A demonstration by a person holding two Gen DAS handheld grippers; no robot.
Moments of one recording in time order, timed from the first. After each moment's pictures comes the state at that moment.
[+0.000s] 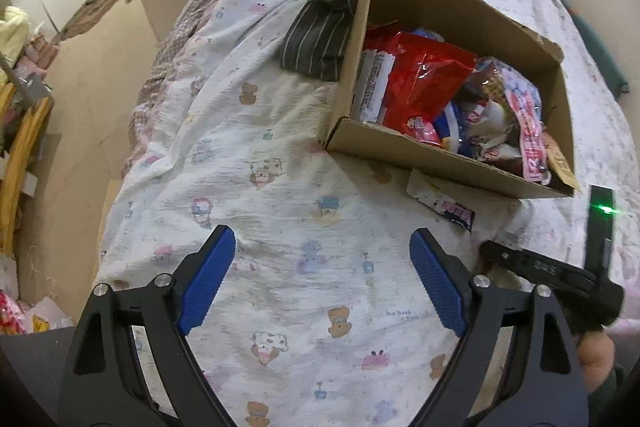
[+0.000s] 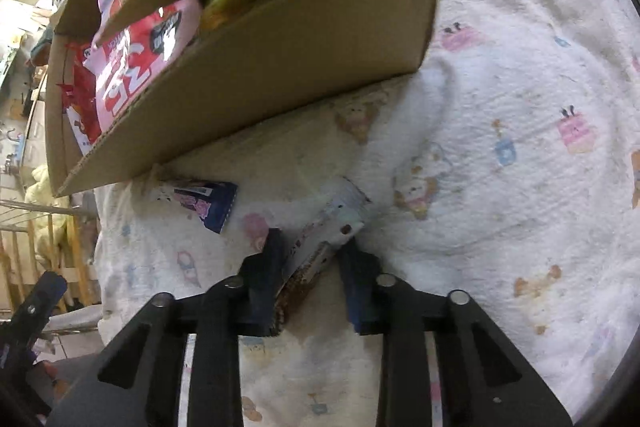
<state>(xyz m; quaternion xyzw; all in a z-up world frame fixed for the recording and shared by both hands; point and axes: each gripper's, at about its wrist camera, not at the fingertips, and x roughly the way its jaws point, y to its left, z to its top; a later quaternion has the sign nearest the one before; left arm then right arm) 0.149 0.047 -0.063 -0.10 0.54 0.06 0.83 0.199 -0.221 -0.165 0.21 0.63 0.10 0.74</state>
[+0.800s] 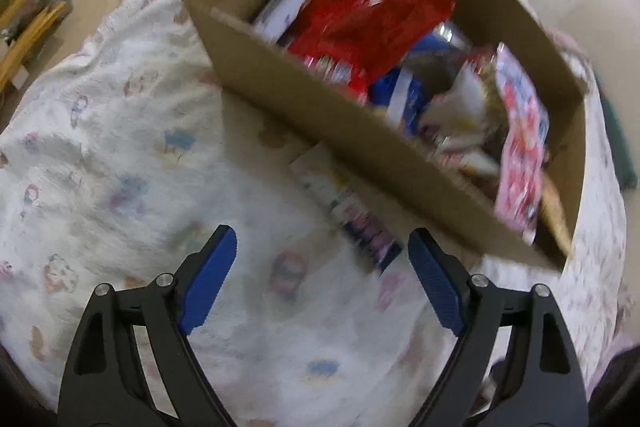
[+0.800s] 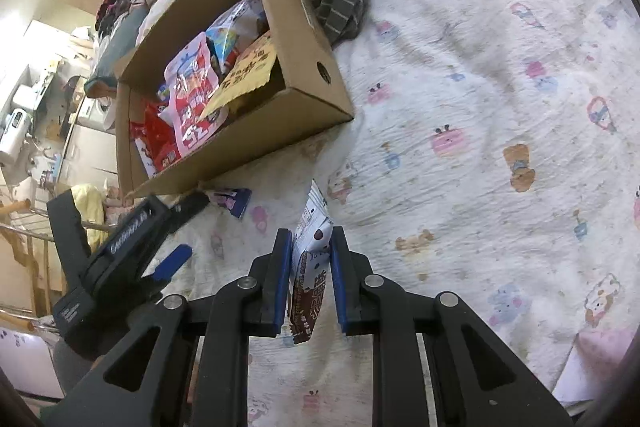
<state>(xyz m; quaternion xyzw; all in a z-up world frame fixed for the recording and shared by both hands) 0.174 -0.044 -0.121 -0.25 0.50 0.14 0.82 0.158 -0.297 -0.108 0.26 0.56 0.14 0.77</state>
